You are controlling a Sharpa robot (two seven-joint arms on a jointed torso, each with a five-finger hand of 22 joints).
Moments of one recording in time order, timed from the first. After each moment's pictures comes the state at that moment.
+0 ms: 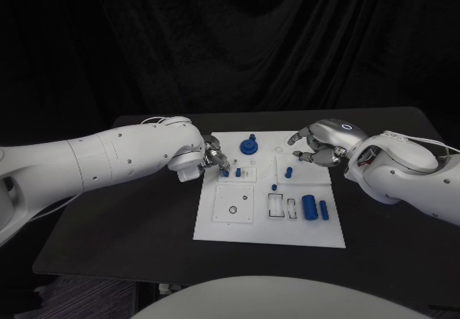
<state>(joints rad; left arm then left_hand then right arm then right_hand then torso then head) 1.30 -0.56 -0.21 1.26 -0.81 0.08 -0.55 1.07 0.06 0.53 -0.03 0.30 0.96 0.11 0.28 0.47 1.47 0.01 1.57 1.31 1.47 -0.03 1.57 1.31 0.06 1.38 0.08 1.29 1.31 1.32 -0.92 -0.25 1.62 -1.54 -0.41 -0.08 1.34 -0.04 0.32 0.08 0.34 0.82 0.11 0.11 0.26 1.42 0.01 1.42 1.31 1.47 -0.06 1.45 1.31 0.05 1.47 0.05 1.30 1.31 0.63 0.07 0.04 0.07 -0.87</state>
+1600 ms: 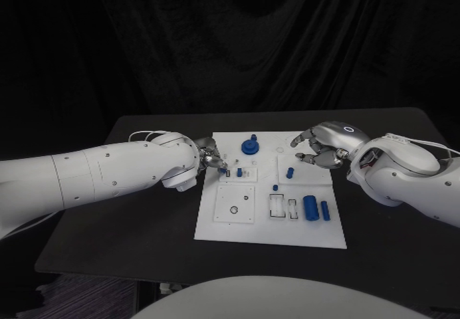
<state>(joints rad) 1.26 -0.67 -0.21 1.40 -0.96 -0.17 -0.48 1.11 0.05 0.50 -0.03 0.35 0.96 0.11 0.34 0.53 1.47 0.01 1.57 1.31 1.47 -0.03 1.57 1.31 0.06 1.39 0.07 1.32 1.31 1.31 -0.92 -0.25 1.61 -1.54 -0.40 -0.08 1.35 -0.04 0.32 0.08 0.34 0.83 0.11 0.11 0.26 1.42 0.01 1.42 1.31 1.47 -0.06 1.45 1.31 0.05 1.47 0.05 1.30 1.31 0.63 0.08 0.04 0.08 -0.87</state>
